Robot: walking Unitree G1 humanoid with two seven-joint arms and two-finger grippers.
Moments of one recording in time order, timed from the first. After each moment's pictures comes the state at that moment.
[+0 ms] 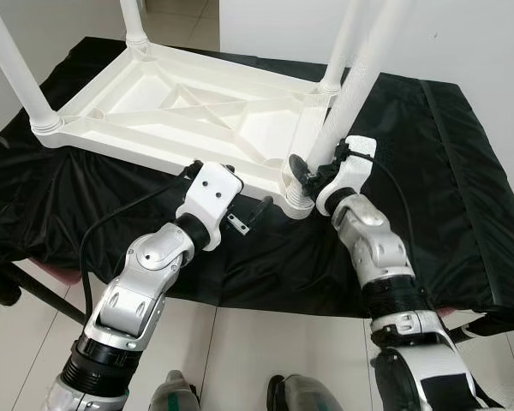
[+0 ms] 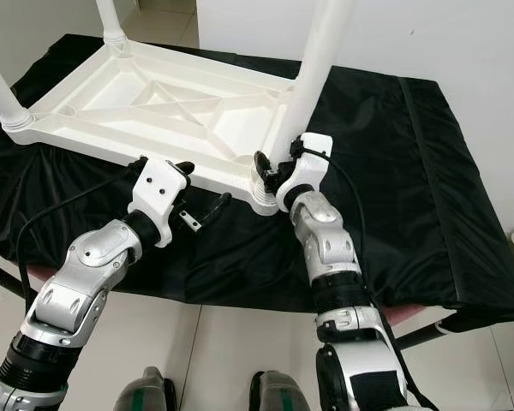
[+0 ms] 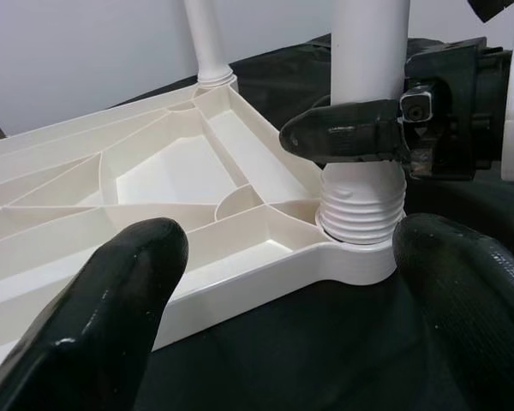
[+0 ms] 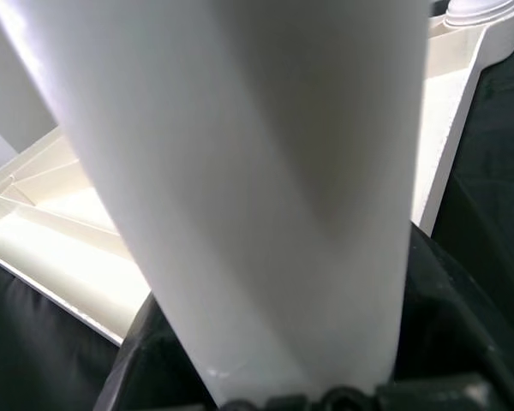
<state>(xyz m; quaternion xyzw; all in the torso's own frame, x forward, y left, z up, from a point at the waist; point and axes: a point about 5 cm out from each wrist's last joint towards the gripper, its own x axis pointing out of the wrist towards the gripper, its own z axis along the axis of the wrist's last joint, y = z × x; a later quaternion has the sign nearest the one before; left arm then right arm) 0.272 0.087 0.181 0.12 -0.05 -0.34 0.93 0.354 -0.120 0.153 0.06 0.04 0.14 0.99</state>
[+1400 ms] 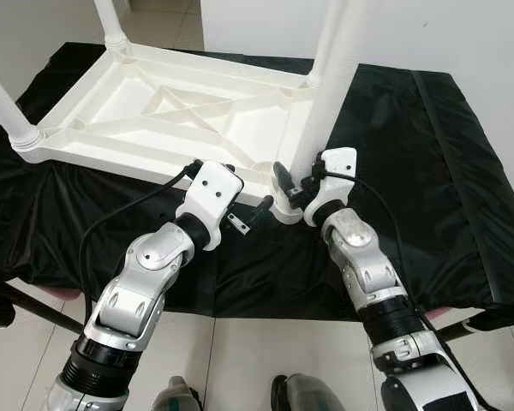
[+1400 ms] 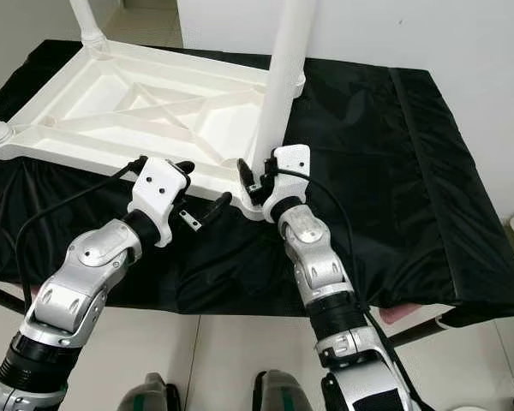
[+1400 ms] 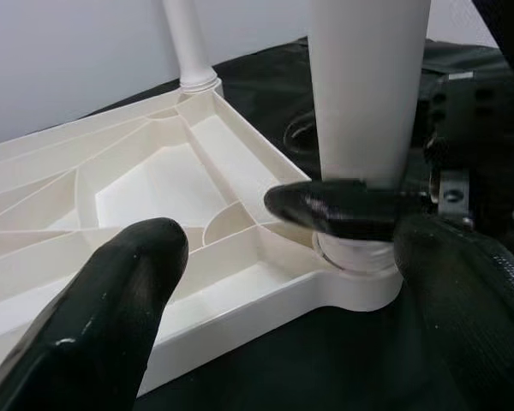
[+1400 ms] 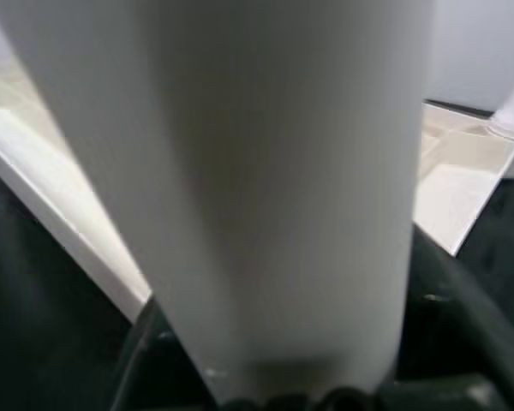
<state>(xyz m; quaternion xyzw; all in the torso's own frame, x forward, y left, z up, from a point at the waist) 0.271 0.087 0.182 0.12 -0.05 -0.34 0.93 0.325 -0.087 0.143 -0.15 -0.04 0.23 0.96</state>
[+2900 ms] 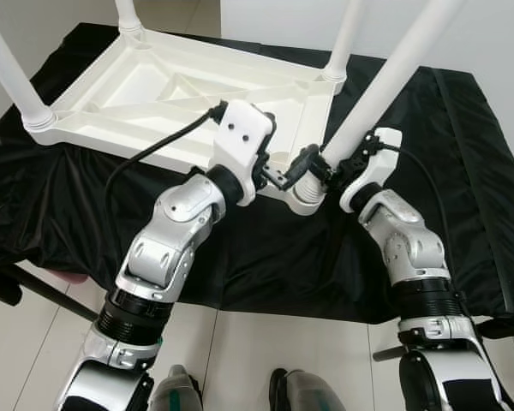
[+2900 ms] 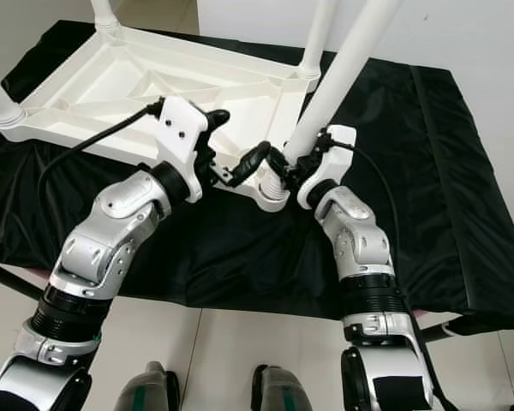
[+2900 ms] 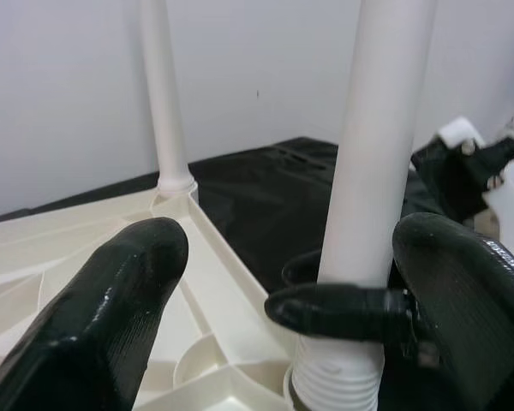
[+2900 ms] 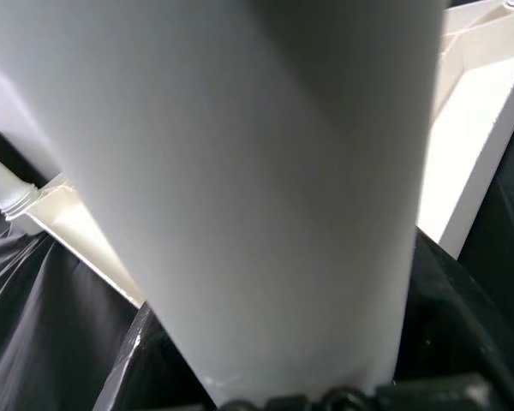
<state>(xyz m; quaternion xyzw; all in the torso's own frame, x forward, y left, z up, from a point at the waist) 0.293 0.048 0.241 0.03 -0.14 -0.39 0.91 0.343 -0.149 0.181 0.07 -0.02 0.25 0.97</state>
